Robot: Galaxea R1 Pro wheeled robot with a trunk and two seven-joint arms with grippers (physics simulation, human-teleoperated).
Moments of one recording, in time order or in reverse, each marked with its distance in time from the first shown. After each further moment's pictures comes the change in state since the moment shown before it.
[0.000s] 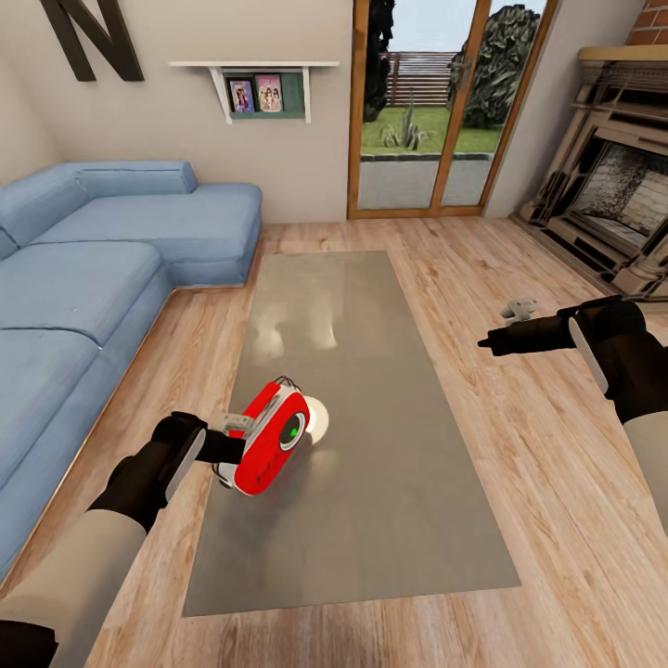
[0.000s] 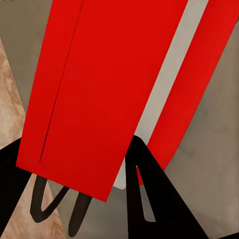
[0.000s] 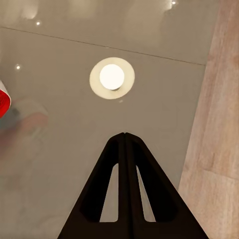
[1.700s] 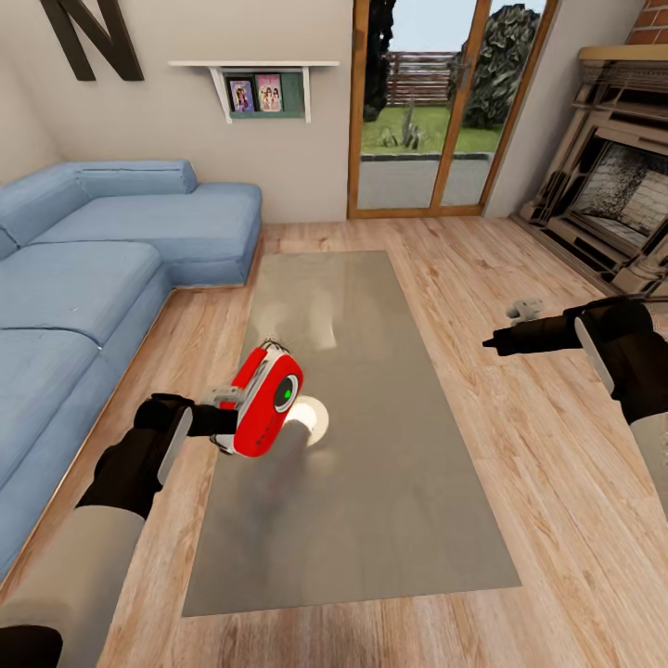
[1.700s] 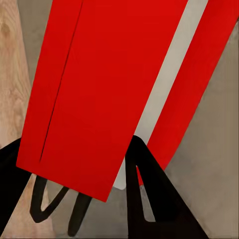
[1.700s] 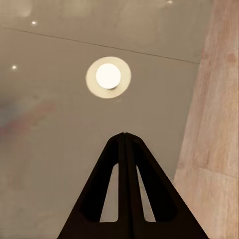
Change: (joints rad) left arm -0.007 -0.035 0.156 -0.143 -0.047 0.001 0.001; right arm 0.000 -0.017 0.000 0.000 -0.001 0.000 0.000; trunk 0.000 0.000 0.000
